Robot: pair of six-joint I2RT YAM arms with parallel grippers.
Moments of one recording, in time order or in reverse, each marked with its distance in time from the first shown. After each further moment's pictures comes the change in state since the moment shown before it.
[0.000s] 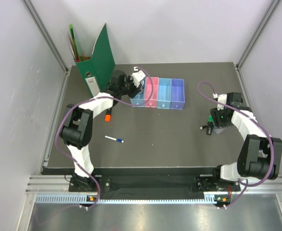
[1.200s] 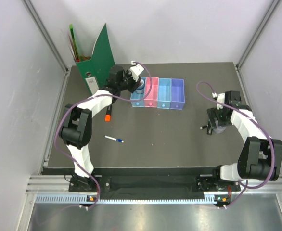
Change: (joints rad) left arm 0.013 0.001 0.071 0.030 0.001 -0.055; right arm 0.044 -0.014 0.045 -0.059 0.072 0.026
